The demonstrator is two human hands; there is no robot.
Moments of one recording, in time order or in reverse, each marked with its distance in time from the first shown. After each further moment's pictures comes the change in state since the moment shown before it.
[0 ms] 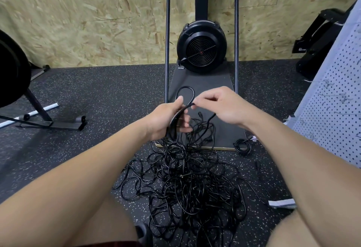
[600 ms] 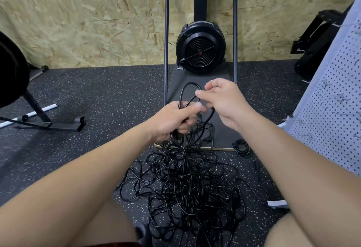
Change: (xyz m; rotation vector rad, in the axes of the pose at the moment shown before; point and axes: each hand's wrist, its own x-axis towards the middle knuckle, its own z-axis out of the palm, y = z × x) left_hand -0.009 0.002 0.019 0.278 -0.124 0.229; right_hand 0.015 -0.002 0.017 0.481 0.411 0.237
